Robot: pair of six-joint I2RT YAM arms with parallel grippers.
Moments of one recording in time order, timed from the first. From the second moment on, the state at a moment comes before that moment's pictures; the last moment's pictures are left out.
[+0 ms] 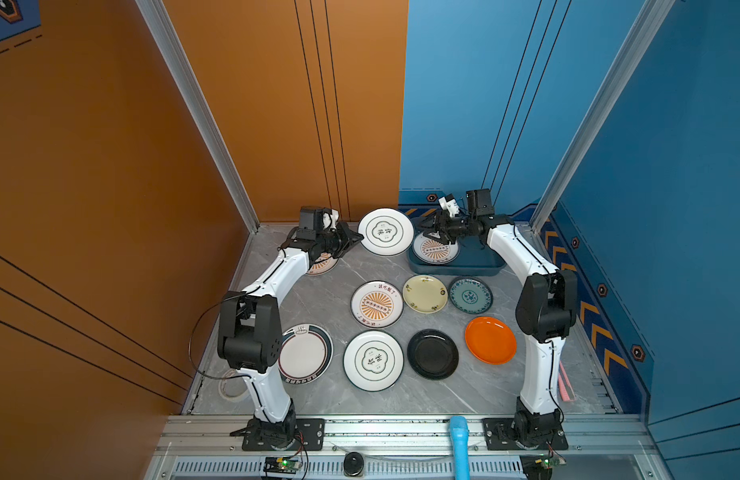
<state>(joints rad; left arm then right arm) -0.16 1.83 1.47 -0.20 0.66 -0.89 0.18 2.12 1.93 -0.51 -0.89 0.65</state>
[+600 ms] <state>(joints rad) -0.25 1.94 1.59 -0.16 0.66 -0.95 0.19 2.12 1.93 -0.51 -0.91 0.65</state>
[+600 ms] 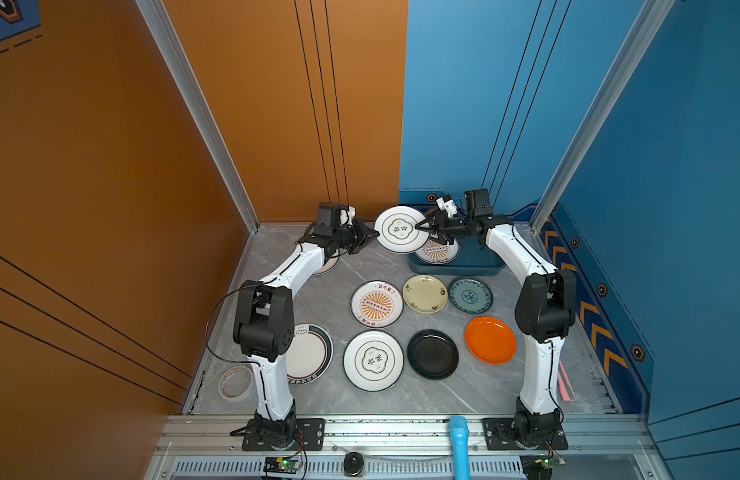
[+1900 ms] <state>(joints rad) -0.27 1.95 1.67 -0.32 0.59 -0.84 0.12 2.14 1.93 -0.55 -0.86 0.66</state>
